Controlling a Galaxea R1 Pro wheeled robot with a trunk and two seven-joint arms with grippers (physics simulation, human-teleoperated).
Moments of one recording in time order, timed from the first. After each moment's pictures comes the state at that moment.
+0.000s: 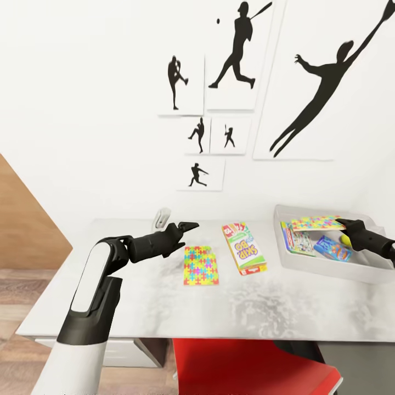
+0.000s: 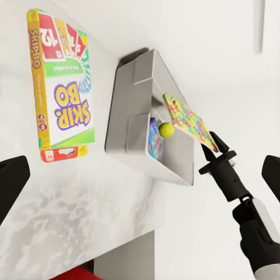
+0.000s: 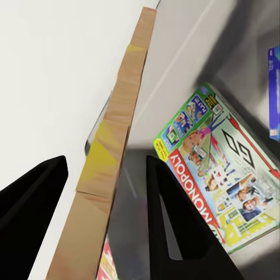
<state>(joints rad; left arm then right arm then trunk) -0.64 -0.12 -0.08 -1.61 1.54 0.96 0.66 -1.10 -0.52 -0.56 -0.36 -0.71 0.64 0.23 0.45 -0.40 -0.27</state>
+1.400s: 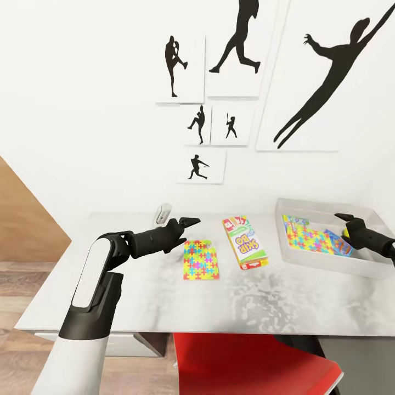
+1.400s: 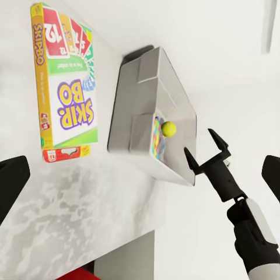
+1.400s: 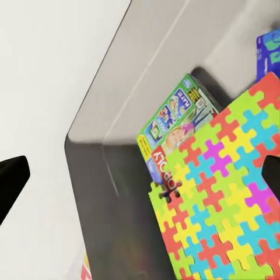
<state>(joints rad) -0.67 -0.13 -0.09 -1.61 1.55 0.96 0.67 -1.10 -0.52 -0.55 -0.37 -0.71 0.63 0.25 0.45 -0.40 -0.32</state>
